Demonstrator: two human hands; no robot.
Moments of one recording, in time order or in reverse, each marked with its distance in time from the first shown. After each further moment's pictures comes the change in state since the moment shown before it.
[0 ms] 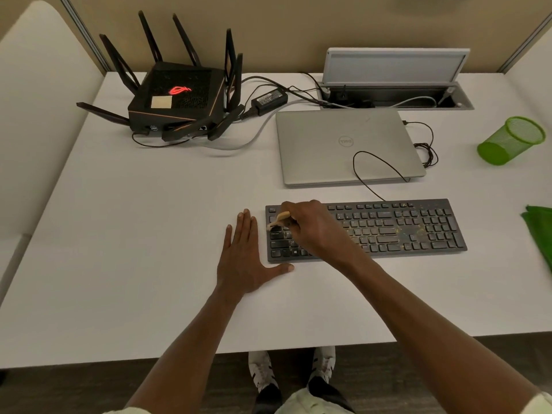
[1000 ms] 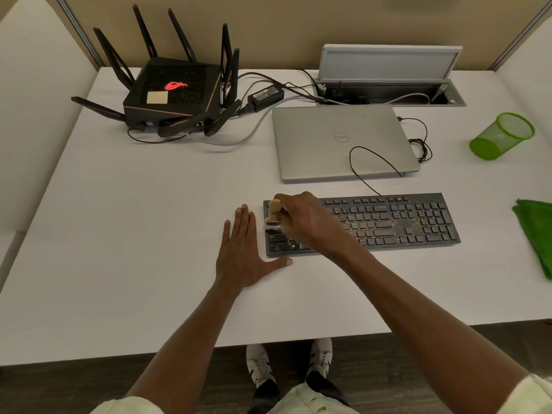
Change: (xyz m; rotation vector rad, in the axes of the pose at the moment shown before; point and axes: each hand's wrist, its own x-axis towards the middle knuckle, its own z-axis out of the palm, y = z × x) left_hand 0.001 -0.003 0.005 0.005 0.022 0.006; right_hand 0.008 -0.011 0.000 -0.052 -0.043 0.016
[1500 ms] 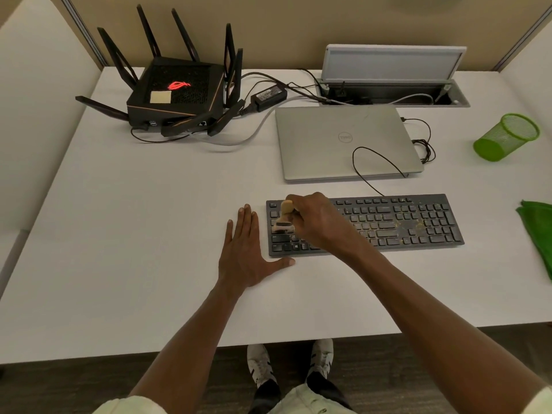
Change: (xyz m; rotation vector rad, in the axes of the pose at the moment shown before) left_hand 0.000 0.001 -0.001 0.002 -0.017 -0.004; right_hand -0.009 0.010 -0.006 0.004 -0.009 0.017
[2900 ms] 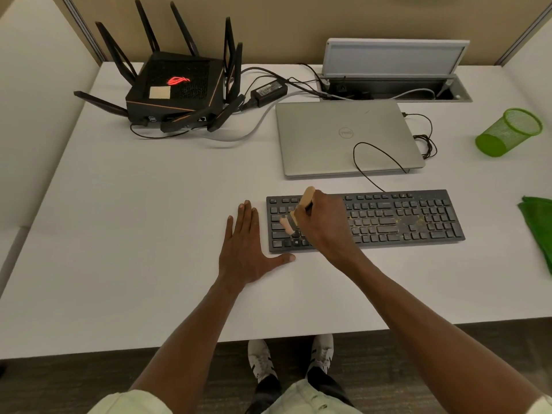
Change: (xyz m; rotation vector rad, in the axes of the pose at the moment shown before) left_hand 0.001 -0.001 0.001 -0.029 -0.007 -0.001; right_hand -0.015 -0.013 0.009 0.104 0.225 0.459
